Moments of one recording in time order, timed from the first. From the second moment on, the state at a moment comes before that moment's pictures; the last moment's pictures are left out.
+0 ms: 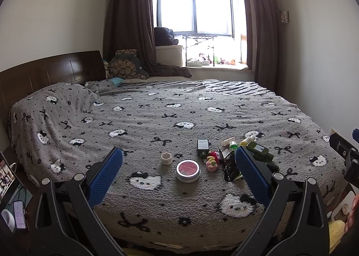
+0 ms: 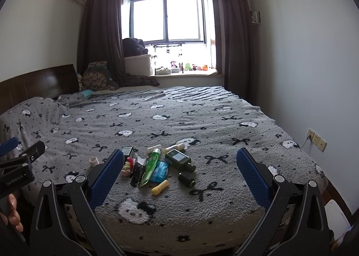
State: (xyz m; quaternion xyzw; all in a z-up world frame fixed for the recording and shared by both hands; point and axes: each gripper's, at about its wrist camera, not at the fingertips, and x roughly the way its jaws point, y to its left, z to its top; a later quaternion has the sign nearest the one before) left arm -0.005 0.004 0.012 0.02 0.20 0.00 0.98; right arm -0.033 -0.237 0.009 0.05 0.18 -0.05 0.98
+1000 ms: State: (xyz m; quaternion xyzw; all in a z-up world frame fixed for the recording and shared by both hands) left arm 0.072 0.003 -0.090 0.04 0.29 -0.02 0.96; right arm 0.035 -0.257 -0.081 0.03 0.25 -0.03 0.97
